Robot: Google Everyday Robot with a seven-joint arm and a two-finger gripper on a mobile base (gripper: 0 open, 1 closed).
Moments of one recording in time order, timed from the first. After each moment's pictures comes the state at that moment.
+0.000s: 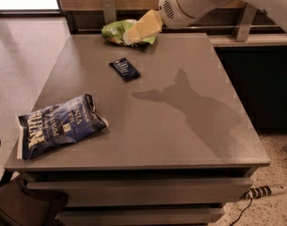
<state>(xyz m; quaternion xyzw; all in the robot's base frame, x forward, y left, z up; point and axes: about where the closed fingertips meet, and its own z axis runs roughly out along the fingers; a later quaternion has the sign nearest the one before) 0.651 -0.039 0.980 -0.30 0.86 0.10 0.39</state>
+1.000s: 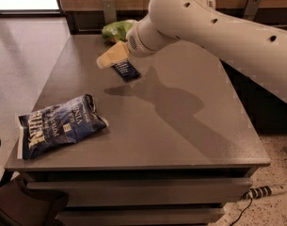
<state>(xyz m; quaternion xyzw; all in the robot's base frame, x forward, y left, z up) 0.675 0.039 0.889 -0.30 0.87 0.16 0.37</state>
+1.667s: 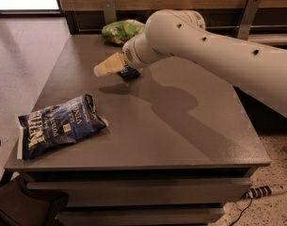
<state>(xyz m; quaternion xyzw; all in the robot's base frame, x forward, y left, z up) 0.684 0.058 0.852 -0.29 0.86 0.18 0.37</state>
